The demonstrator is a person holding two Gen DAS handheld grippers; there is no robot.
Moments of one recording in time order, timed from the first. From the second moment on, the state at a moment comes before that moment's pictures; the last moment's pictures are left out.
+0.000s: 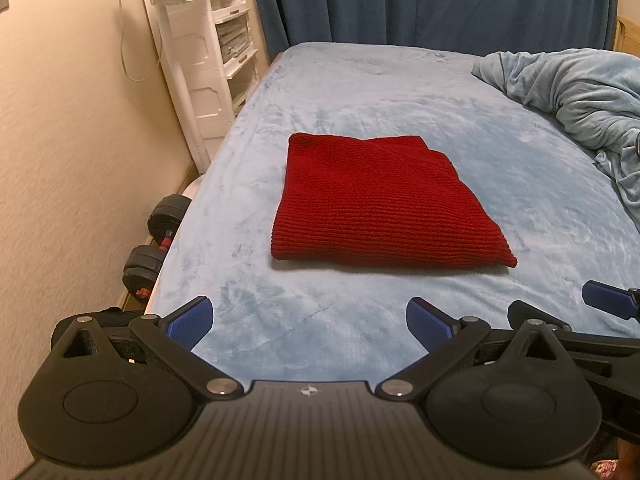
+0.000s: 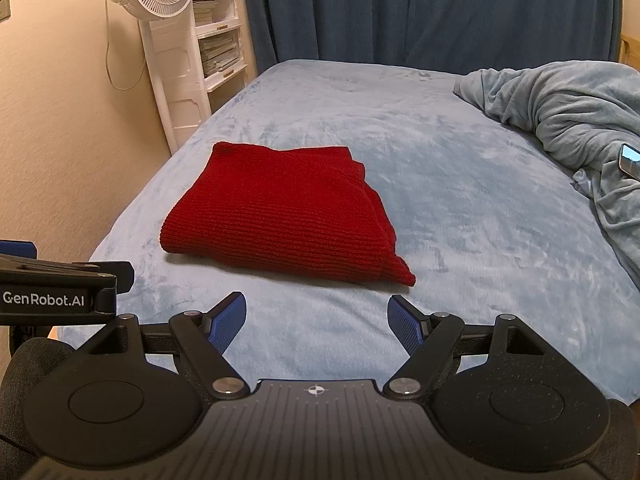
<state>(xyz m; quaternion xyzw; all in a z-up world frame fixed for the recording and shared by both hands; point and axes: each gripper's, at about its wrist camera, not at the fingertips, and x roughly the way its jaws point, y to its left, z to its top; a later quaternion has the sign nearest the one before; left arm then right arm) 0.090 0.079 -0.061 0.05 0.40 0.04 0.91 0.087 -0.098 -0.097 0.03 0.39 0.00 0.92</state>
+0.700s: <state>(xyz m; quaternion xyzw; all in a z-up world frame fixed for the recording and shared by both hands) 0.087 0.083 -0.064 0.07 0.39 0.05 0.91 0.087 -0.097 -0.097 0.02 0.39 0.00 0.92</state>
